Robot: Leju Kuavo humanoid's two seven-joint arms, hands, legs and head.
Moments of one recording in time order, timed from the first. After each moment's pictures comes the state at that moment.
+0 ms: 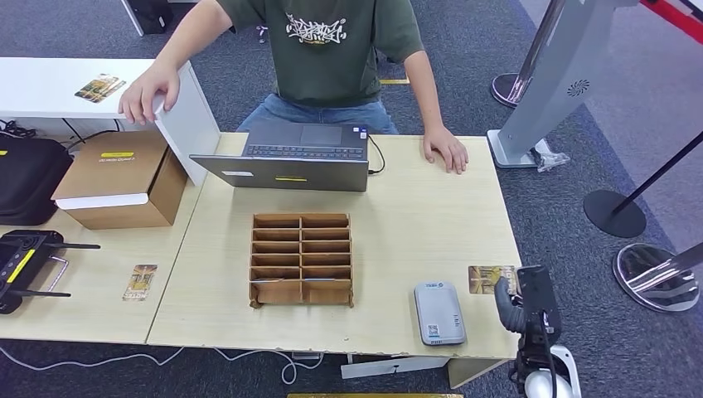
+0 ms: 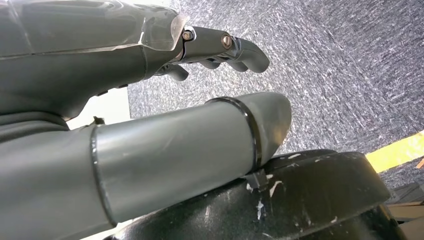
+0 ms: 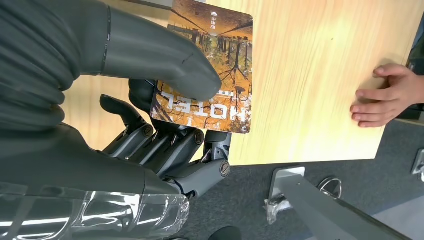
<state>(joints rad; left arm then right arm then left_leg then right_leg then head) 0.00 -0.27 0.69 -0.20 -1.35 0.43 0.07 0.06 0.07 -0.18 -1.50 0.27 -0.07 -0.05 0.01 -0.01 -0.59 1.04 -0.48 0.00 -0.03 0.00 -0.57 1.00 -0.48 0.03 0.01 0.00</state>
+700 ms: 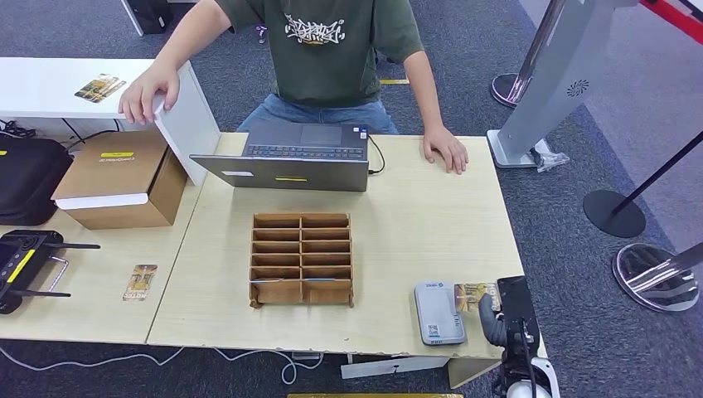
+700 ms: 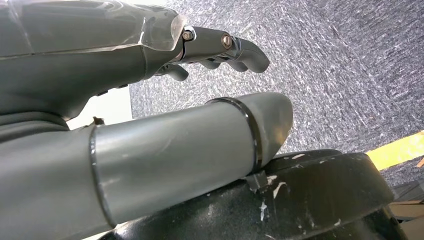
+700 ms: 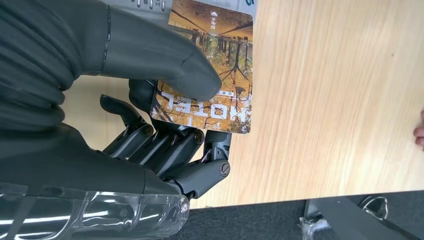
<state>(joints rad) 0.01 -0.28 0.71 -0.20 -1.33 0.43 0.06 0.09 0.14 -0.16 -1.46 0.32 -0.08 0.01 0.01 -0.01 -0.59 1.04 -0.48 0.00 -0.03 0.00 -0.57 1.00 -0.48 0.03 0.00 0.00</state>
